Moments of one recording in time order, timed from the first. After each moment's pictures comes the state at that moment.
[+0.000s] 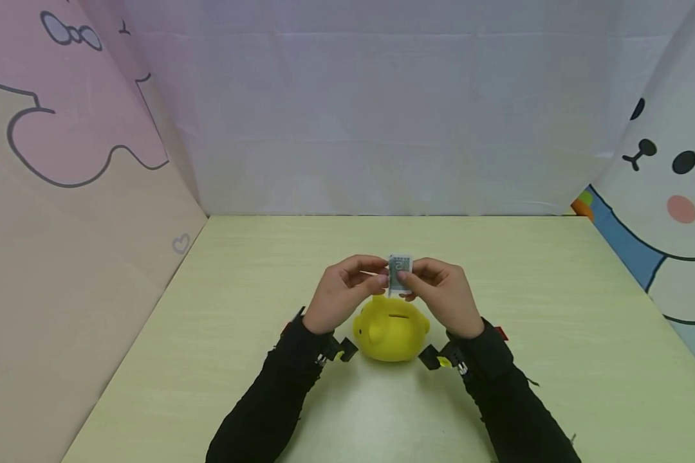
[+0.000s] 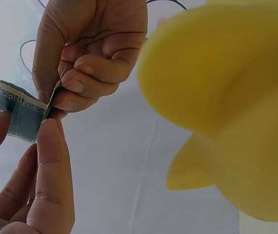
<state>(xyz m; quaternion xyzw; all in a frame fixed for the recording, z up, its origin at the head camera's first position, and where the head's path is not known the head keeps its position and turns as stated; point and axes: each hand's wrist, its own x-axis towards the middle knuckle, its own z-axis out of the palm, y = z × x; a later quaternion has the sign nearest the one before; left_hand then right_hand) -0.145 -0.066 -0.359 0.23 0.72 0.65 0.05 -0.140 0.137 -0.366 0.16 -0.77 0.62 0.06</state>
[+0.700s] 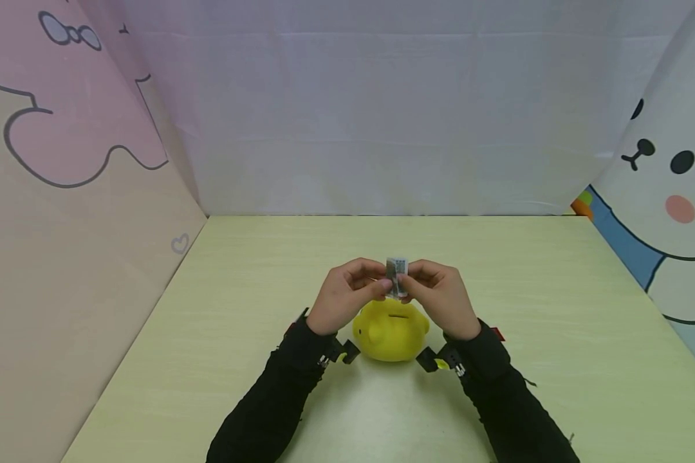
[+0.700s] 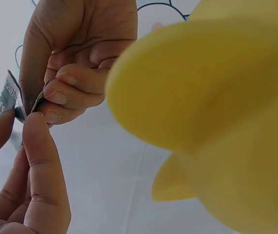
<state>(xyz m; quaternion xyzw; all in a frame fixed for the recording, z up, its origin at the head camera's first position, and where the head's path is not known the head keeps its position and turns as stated) -0.145 -0.061 -0.364 0.24 0.71 0.66 0.06 -0.138 0.135 -0.367 0.19 -0.75 0.63 0.06</state>
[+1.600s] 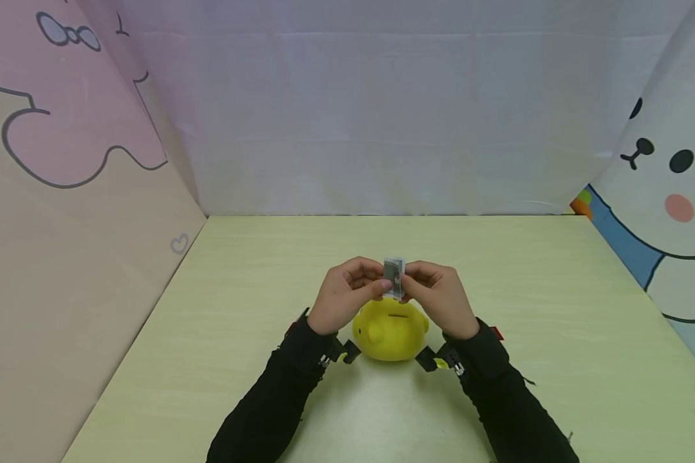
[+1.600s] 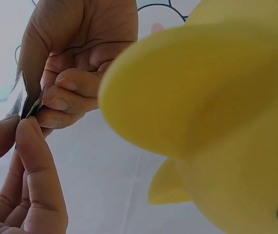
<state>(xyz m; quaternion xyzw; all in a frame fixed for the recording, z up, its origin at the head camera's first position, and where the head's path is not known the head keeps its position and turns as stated) -0.146 -0.059 -0.365 0.22 0.72 0.66 0.04 -0.138 0.135 -0.367 0.18 -0.76 0.63 0.04</state>
